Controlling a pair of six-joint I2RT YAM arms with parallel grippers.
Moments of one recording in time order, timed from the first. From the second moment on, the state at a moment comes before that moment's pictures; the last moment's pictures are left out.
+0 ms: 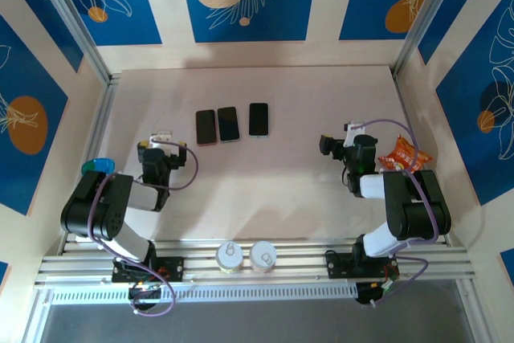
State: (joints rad) left arm -0.15 1.57 0.32 0.94 -0.28 0.10; right arm 0.02 1.52 0.40 0.71 -0.05 0.11
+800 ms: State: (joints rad) left arm -0.13 1.57 0.34 0.92 -0.26 0.07; right arm 0.02 1.52 0.40 0.71 -0.05 0.11
